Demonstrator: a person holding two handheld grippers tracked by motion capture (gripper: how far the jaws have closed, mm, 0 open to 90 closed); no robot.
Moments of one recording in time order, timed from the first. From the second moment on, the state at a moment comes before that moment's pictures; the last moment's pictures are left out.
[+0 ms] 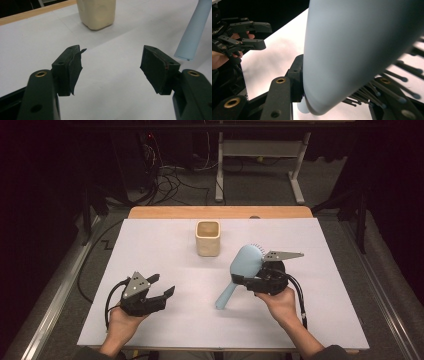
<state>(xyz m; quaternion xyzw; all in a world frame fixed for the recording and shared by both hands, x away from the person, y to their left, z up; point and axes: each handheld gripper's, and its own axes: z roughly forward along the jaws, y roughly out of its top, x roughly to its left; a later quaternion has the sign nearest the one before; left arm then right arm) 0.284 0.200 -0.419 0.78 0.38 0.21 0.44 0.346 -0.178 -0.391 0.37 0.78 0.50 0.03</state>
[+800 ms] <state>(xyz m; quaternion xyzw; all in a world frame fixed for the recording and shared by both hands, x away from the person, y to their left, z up) 0.276 0.228 -0.438 0.76 0.42 0.22 0.44 0.357 -0.190 -0.384 0.38 0.78 0.50 0.04</state>
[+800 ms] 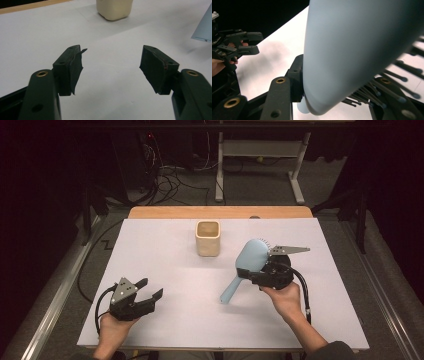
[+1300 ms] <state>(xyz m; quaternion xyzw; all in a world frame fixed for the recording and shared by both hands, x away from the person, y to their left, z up) 0.274 0.239 -0.451 0.75 0.44 0.22 0.45 0.363 -0.190 -0.378 0.39 0.78 0.49 0.04</state>
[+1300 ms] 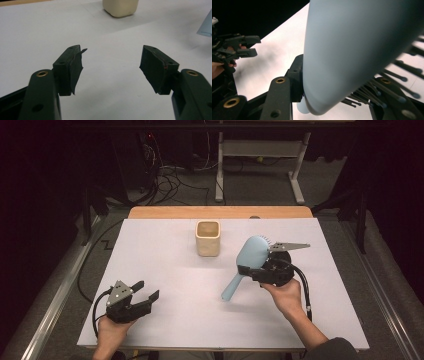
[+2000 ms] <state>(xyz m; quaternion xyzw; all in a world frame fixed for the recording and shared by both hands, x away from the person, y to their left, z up) 0.270 0.247 -0.459 0.74 0.44 0.21 0.46 0.385 -0.186 -0.361 0.39 0.77 0.49 0.06</state>
